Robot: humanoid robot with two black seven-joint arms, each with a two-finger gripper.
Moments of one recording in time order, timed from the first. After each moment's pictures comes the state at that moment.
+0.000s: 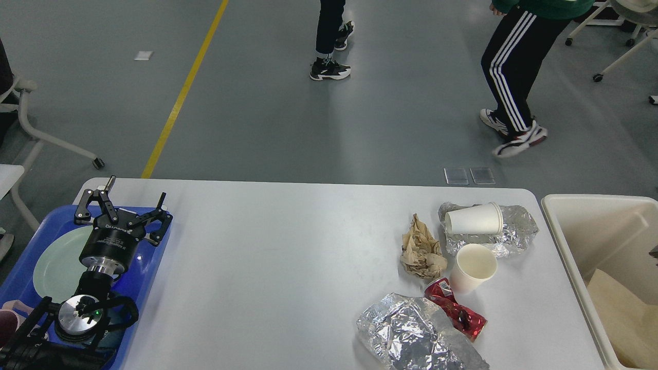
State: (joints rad) left arm -0.27 0.17 -1.49 -0.78 0.10 -0.54 -0.05; right arm 0.95 -0.68 -0.97 0.38 0.07 0.32 -0.15
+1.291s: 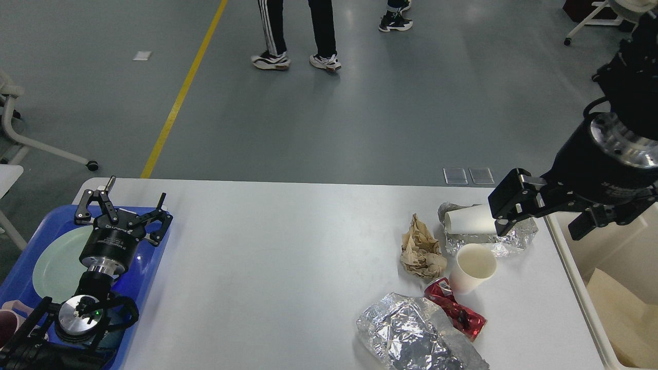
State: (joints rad) left arm -0.27 0.17 -1.49 -0.78 0.10 -0.54 -0.05; right arm 2.60 -0.37 -1.36 1.74 0.06 0.83 -0.23
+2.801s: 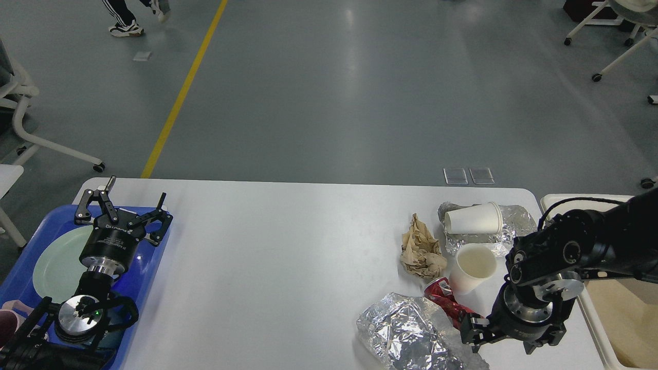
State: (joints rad) left arm -0.27 0.17 -1.49 -0.78 0.10 -0.54 -0.05; right arm 1.60 -0.28 -1.12 1.55 -0.16 0.27 -0.32
